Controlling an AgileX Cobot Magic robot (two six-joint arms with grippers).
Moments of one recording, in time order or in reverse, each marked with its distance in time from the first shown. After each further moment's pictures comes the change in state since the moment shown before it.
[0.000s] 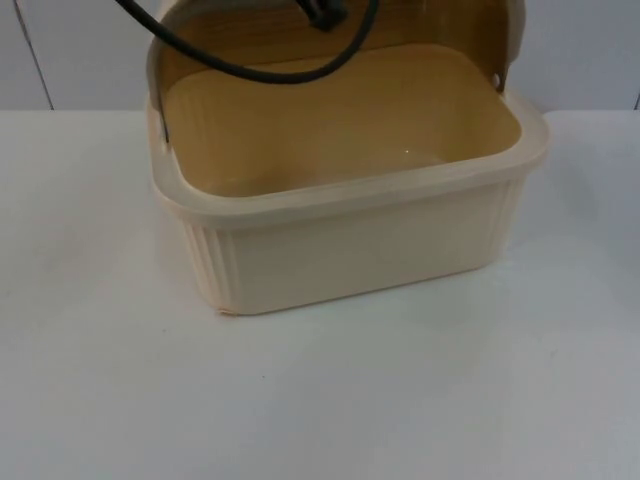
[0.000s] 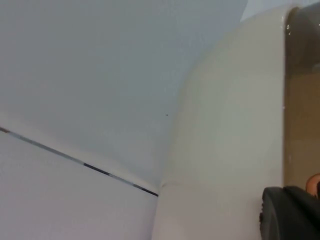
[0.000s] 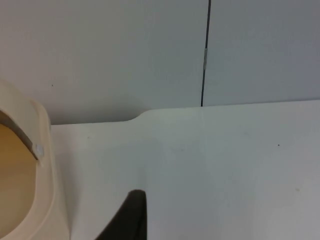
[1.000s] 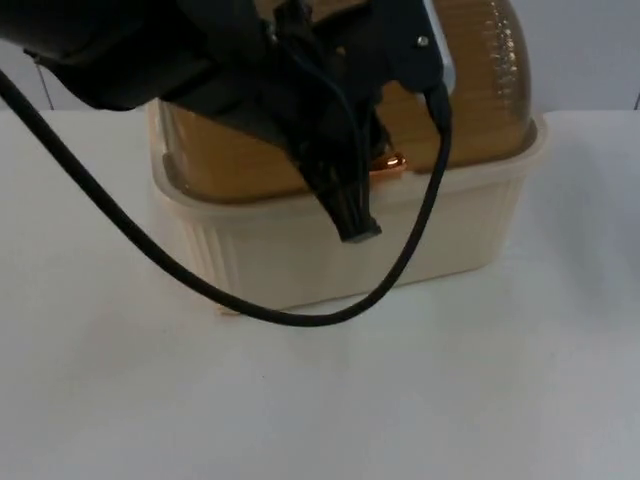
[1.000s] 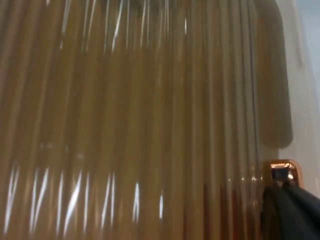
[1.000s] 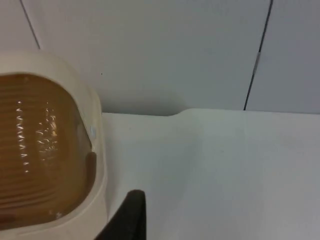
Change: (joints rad) right arm 0.128 -0.012 0.000 -0.014 0.012 -0.010; left arm -0.227 -0.098 0.470 0.014 -0.334 -0.007
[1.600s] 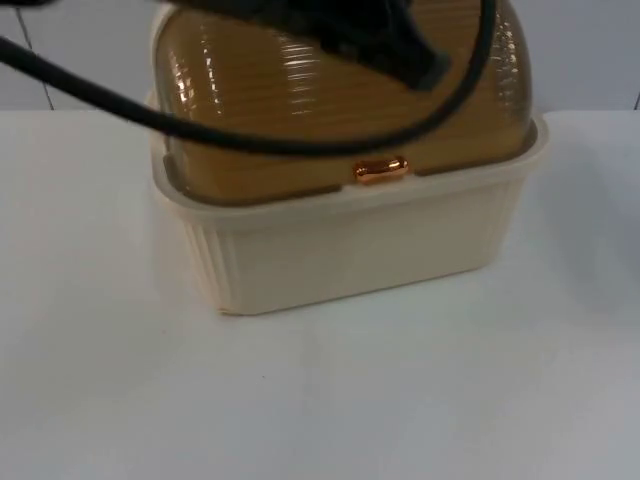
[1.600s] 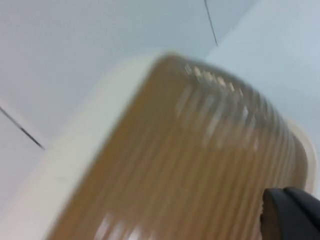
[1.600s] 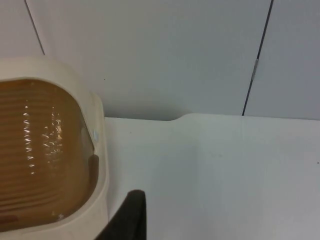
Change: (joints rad) right arm 0.005 -0.044 0.000 -0.004 0.025 0.000; left arm -0.050 -0.244 0.026 -0.011 -0.063 -0.457
